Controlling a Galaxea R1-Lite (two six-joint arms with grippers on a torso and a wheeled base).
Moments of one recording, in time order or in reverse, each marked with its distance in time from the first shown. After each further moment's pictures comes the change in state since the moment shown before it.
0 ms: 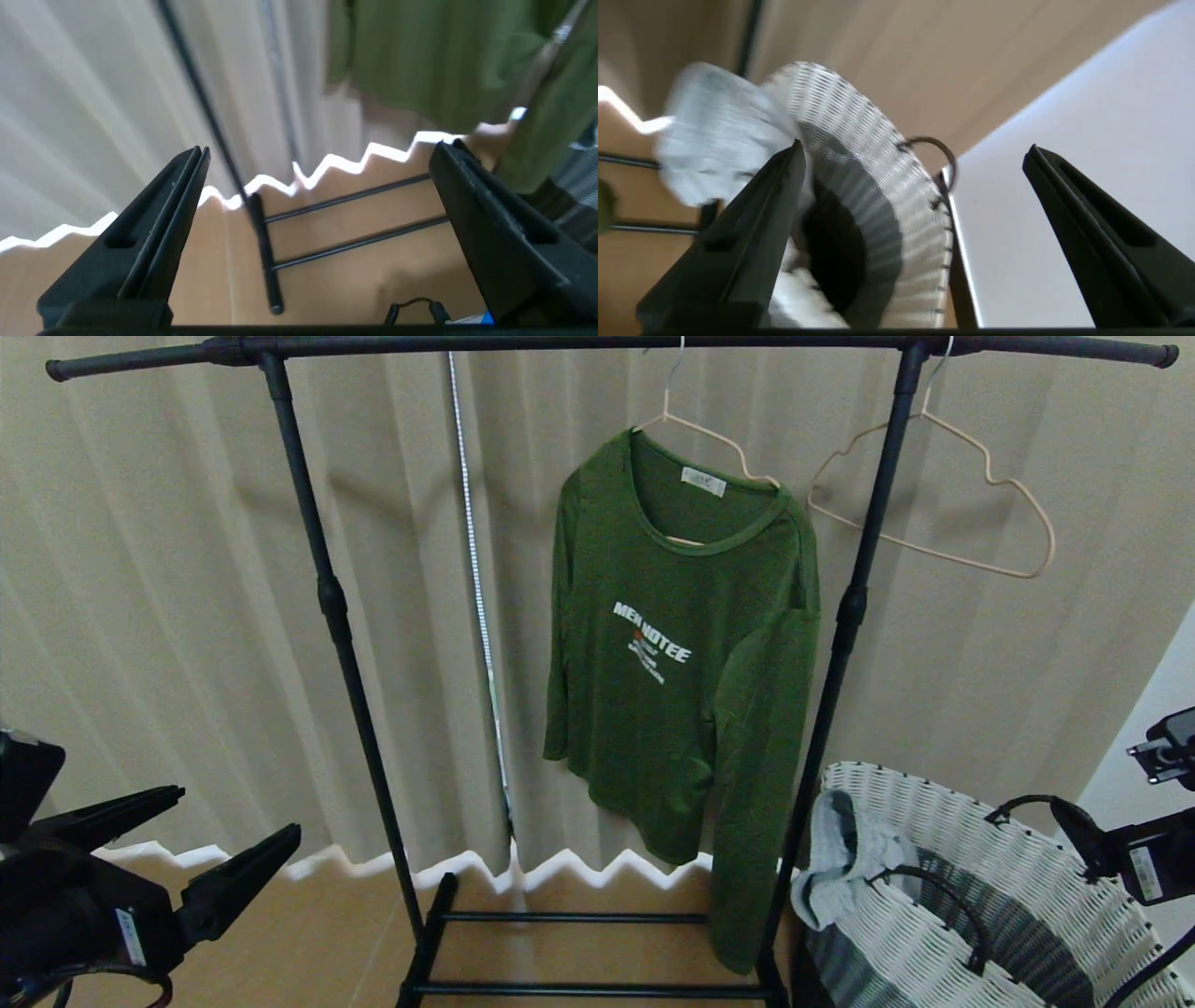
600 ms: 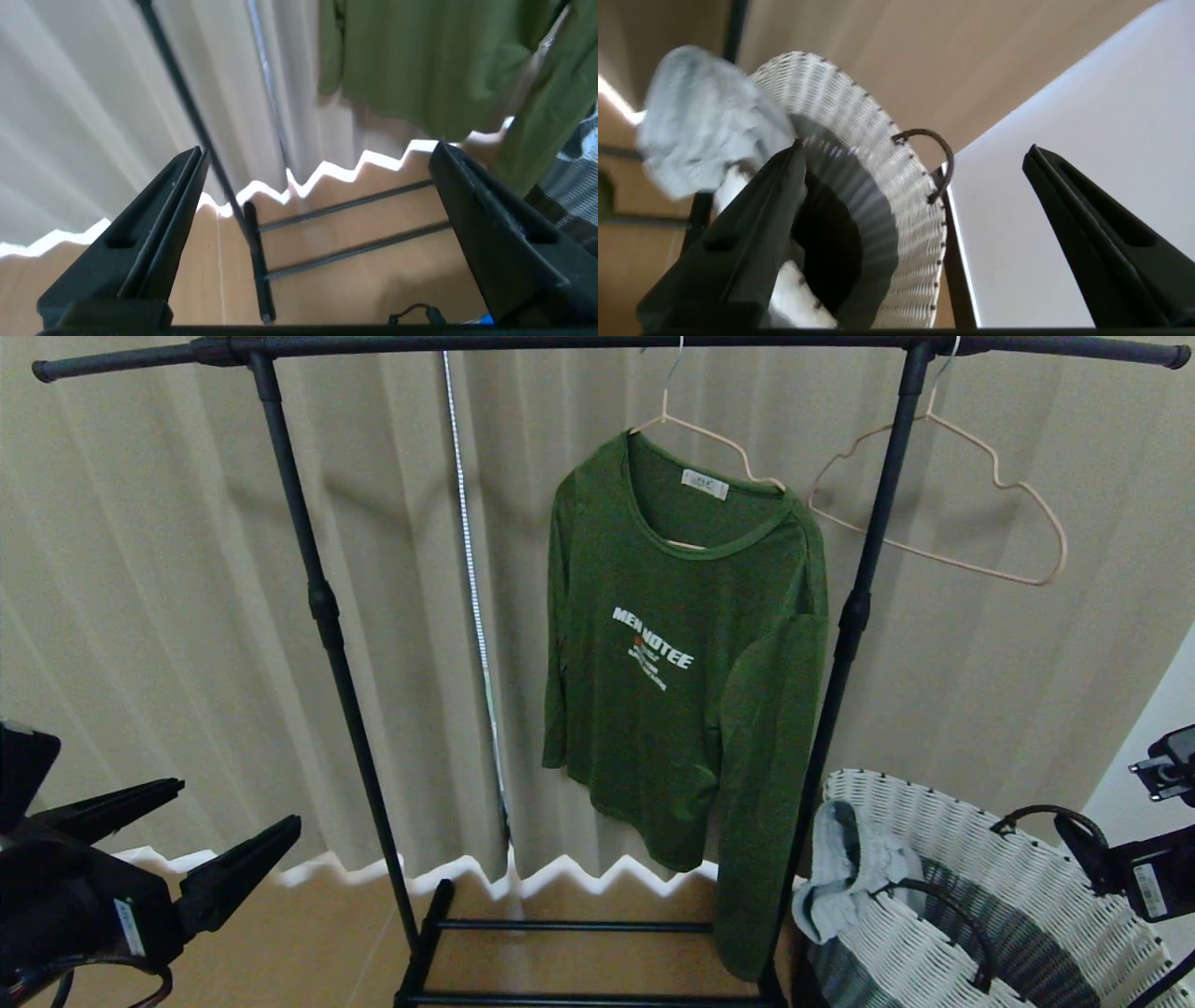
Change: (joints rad) left arm -0.001 0.006 -0.014 0.001 0.000 -0.008; right arm 0.001 -0.005 0.031 -0.001 0.000 0.000
